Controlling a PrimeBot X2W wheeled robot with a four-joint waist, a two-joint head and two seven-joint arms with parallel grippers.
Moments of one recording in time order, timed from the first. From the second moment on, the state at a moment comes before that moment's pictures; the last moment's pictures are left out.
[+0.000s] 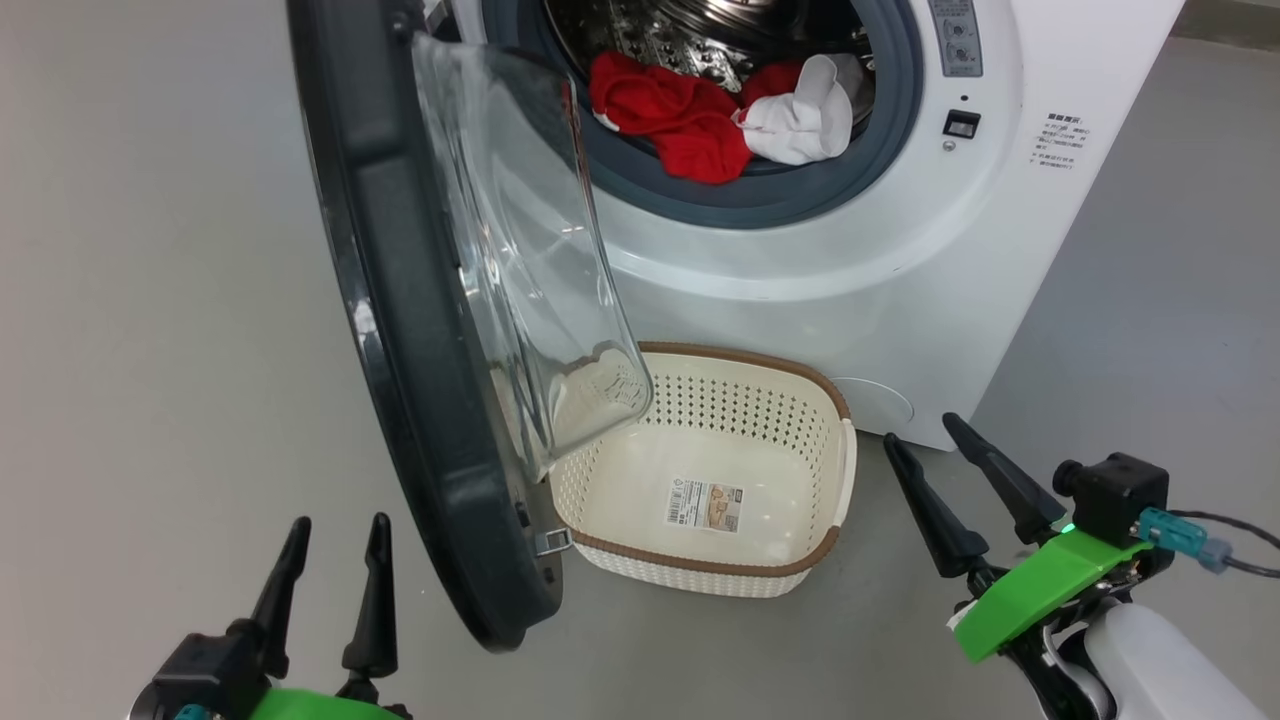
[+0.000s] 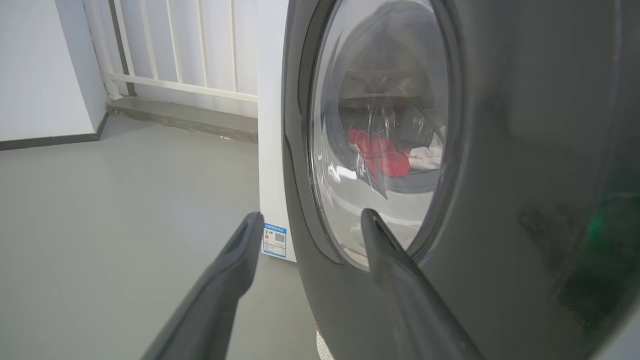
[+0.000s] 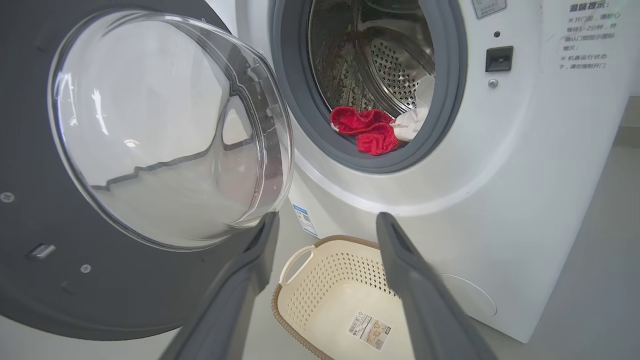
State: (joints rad) left arm -0.05 0.03 -0.10 0.17 -0.27 -0.09 -0.25; right arm -0.32 -0.36 0.42 0.35 0.65 0.13 -0.25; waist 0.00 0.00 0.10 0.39
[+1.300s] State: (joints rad) left arm -0.05 0.03 -0.10 0.17 -0.27 -0.09 -0.25; right arm -0.24 -0.28 0.25 0.34 0.46 0.13 -0.25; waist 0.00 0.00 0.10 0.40
